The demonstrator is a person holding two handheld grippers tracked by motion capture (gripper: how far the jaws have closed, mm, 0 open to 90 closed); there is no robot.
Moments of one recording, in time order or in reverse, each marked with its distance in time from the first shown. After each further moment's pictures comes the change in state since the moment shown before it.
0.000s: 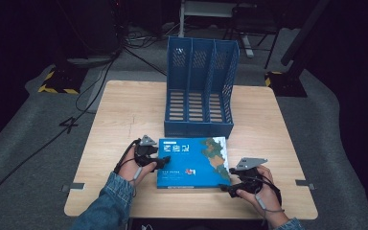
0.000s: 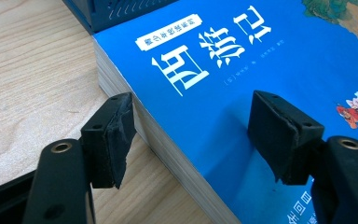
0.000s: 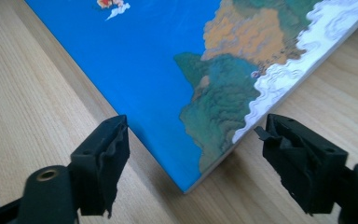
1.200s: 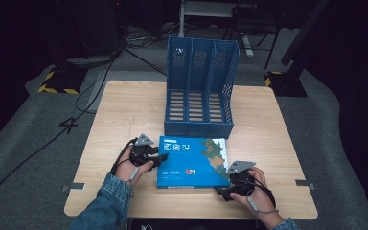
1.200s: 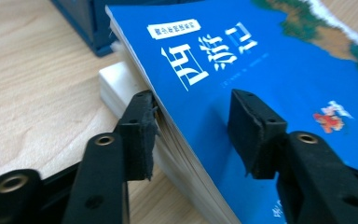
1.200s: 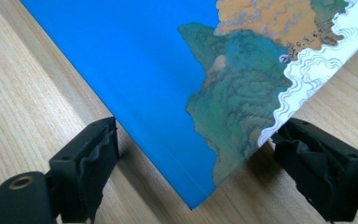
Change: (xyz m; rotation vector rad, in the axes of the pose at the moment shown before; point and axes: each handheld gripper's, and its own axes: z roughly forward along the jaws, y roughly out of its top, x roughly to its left) left arm 0.000 0.002 -0.015 -0.067 -0.048 0.009; right arm 0.010 -0.001 0.019 0.082 -0.083 -0.065
